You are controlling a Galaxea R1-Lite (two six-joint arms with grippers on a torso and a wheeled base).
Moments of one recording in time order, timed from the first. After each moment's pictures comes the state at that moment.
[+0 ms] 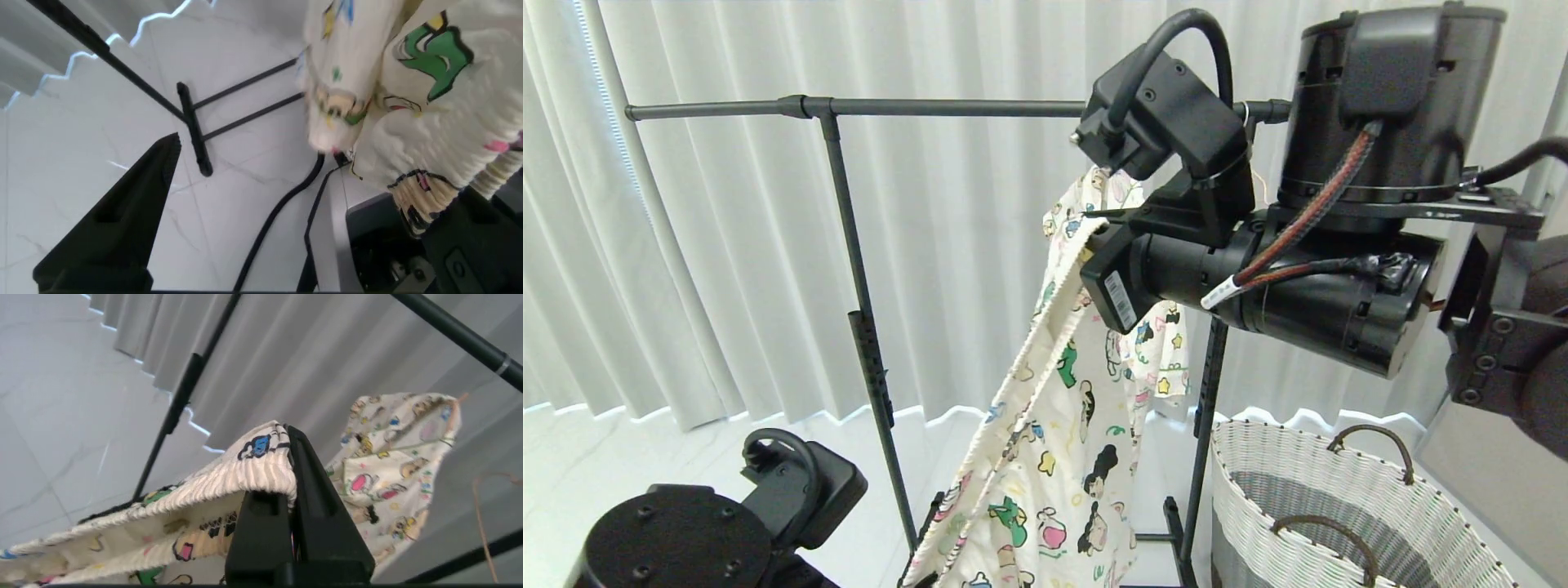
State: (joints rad) left arm -0.85 1.25 -0.43 -0.03 0.39 -0.15; right arm 1.01 1.73 -1.37 -0.30 -0.22 -0.37
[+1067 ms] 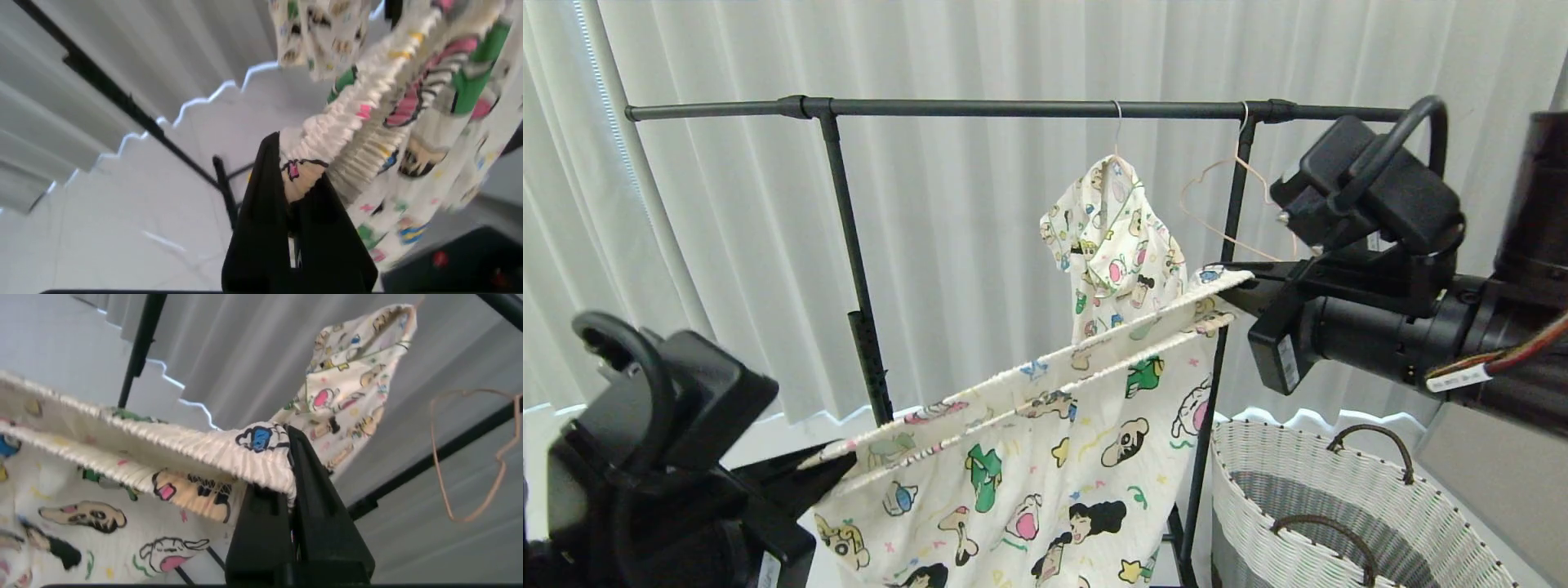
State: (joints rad) left arm -0.85 1.10 -0.64 0.02 0.46 0.07; right arm 0.90 1.45 -1.02 -0.30 -0.23 -0.37
